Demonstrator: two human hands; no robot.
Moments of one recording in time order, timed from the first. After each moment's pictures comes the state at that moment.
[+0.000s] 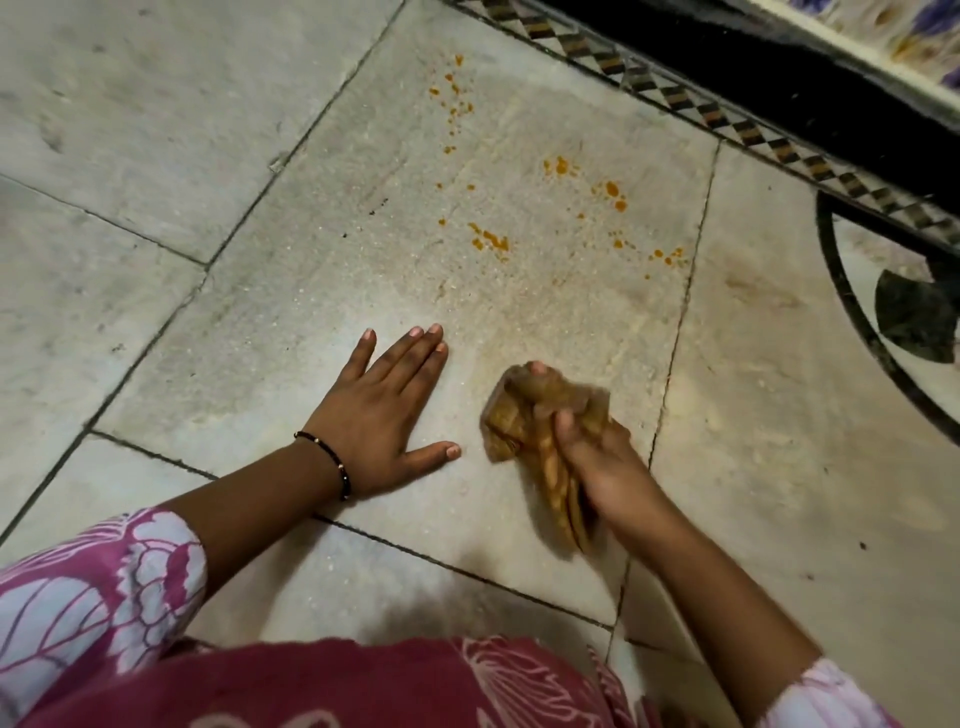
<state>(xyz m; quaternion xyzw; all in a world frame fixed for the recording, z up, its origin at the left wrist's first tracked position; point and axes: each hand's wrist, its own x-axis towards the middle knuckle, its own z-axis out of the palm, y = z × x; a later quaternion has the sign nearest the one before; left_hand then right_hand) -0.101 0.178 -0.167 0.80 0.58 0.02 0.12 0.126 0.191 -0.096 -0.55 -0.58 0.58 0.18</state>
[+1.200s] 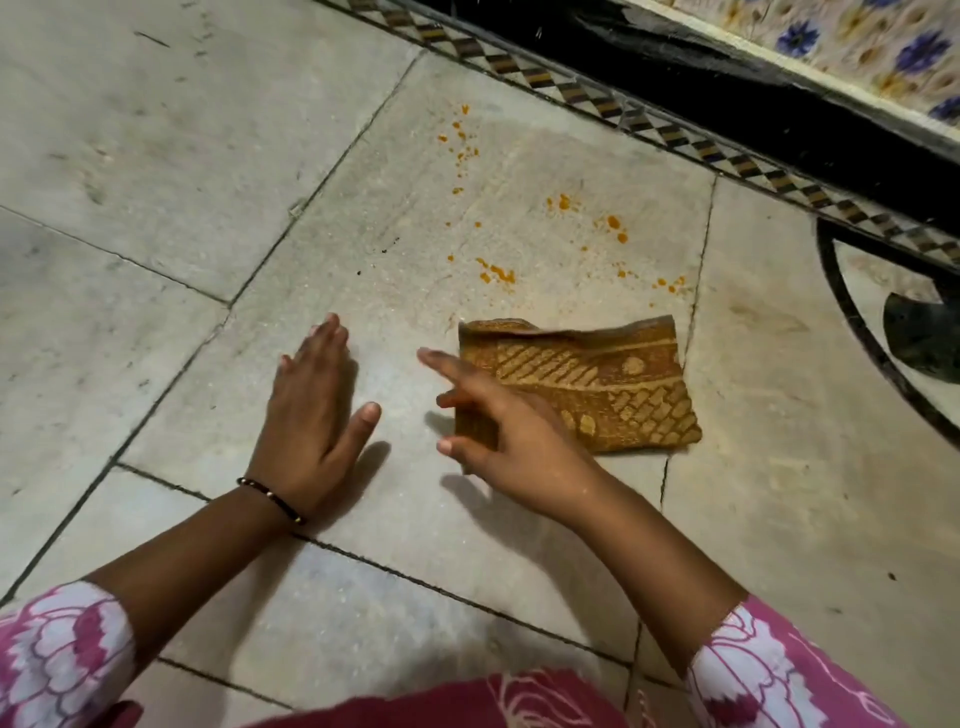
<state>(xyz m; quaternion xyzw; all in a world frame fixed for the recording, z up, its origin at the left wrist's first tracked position) -0.146 0.164 -0.162 0.66 0.68 0.28 0.17 0.064 0.215 -0.080 -0.42 -0.80 0.42 0.10</state>
